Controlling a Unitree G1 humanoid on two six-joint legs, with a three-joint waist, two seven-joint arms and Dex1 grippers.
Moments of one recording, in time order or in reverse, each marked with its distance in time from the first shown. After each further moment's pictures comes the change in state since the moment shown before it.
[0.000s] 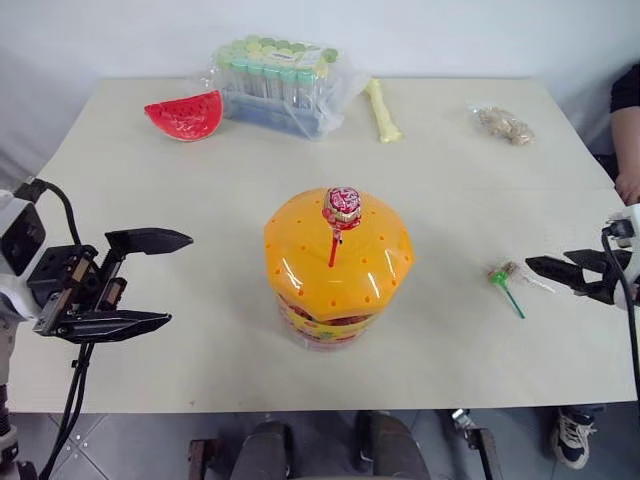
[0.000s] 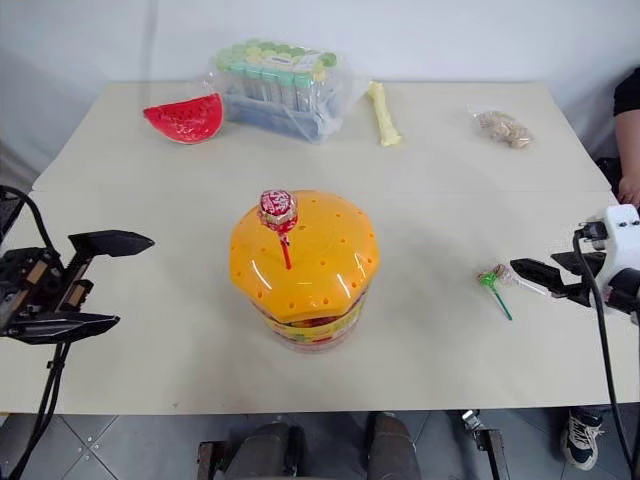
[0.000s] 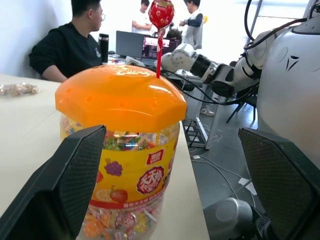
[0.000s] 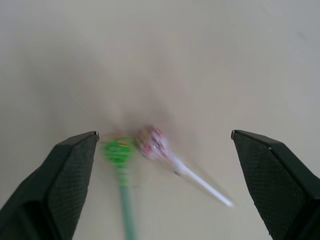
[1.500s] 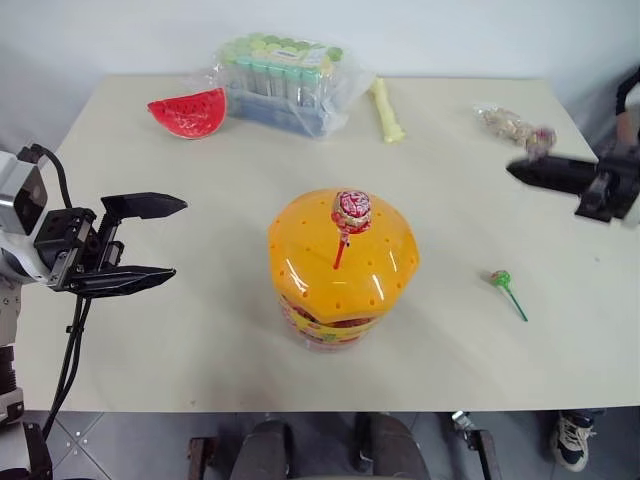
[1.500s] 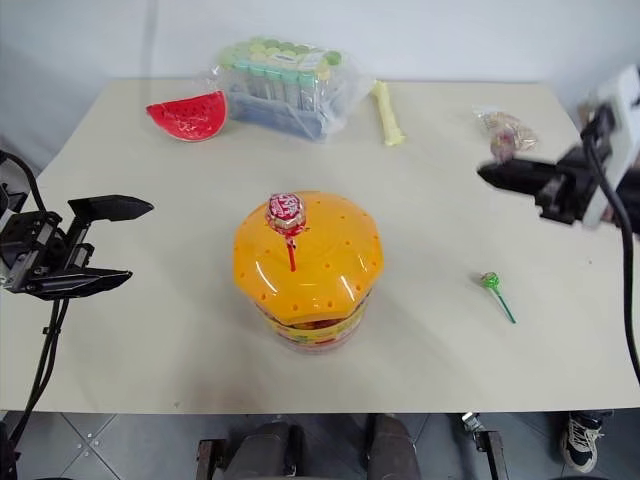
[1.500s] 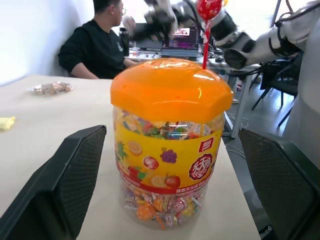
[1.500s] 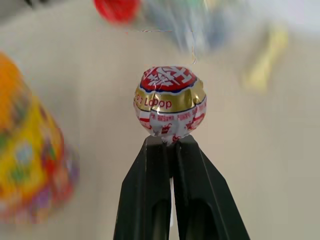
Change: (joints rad) left arm -0.168 0.041 -0.093 0.198 0.107 -0.111 -0.024; right arm -0.283 -0.141 0.143 -0.065 0.236 0.003 0.040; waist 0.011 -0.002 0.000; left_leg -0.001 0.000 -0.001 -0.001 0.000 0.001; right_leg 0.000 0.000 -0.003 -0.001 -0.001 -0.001
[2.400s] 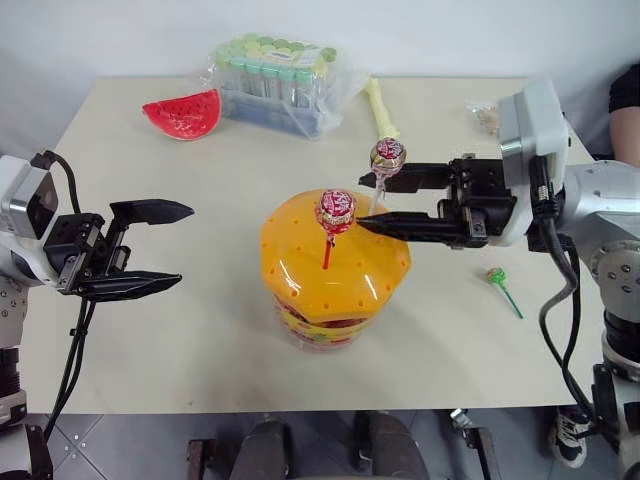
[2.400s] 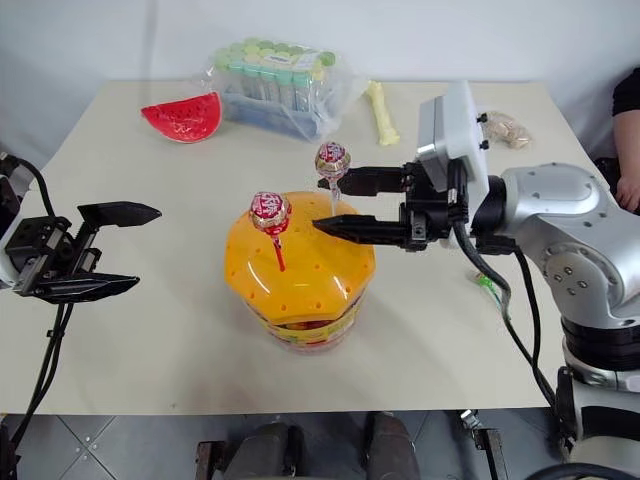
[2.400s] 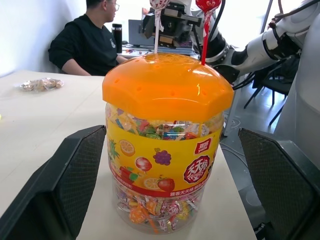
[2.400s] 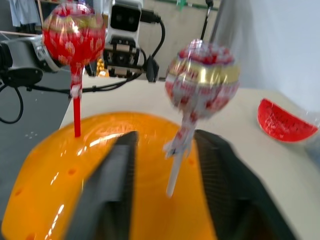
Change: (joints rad) left arm 0.014 -0.001 -0.015 -0.016 0.002 -0.007 0.000; right arm -0.295 0.346 0.394 -0.224 0.016 -0.407 0.158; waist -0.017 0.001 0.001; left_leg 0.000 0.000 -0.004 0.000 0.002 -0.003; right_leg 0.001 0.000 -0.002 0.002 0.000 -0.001
